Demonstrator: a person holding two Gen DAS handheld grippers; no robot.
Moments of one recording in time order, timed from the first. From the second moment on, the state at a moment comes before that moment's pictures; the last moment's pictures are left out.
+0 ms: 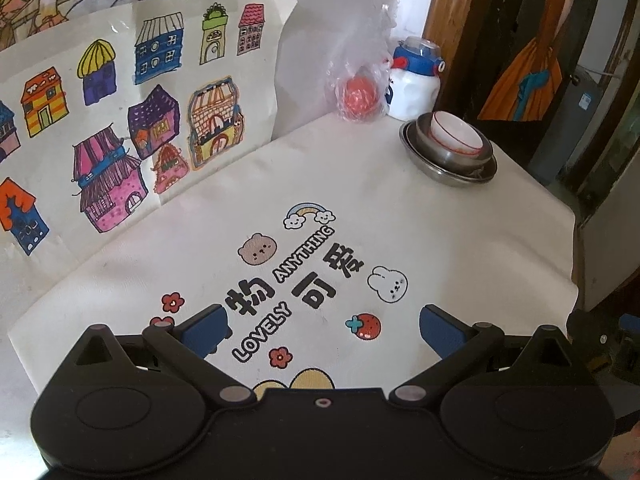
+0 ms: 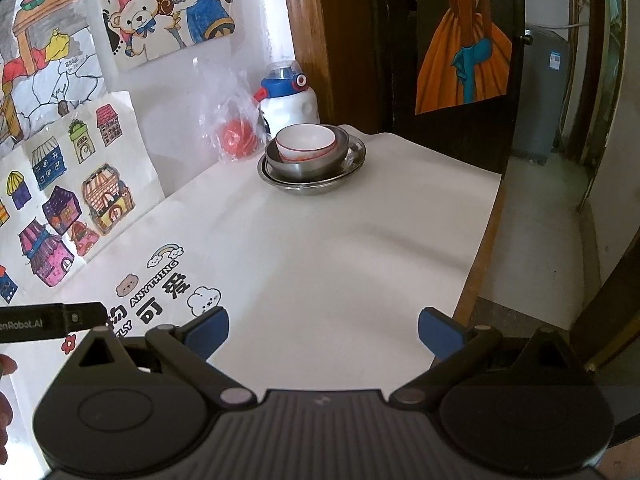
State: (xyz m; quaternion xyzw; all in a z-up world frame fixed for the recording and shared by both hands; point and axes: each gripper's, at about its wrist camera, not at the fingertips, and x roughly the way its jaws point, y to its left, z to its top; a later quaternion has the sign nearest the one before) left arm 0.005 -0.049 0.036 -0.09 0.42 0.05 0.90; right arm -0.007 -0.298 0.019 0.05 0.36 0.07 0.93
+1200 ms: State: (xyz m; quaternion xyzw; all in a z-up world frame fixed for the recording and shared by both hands) left arm 0.008 -0.056 0.037 -0.08 0.42 0.04 0.90; right arm -0.009 -0.303 0.016 0.06 0.37 0.06 0.92
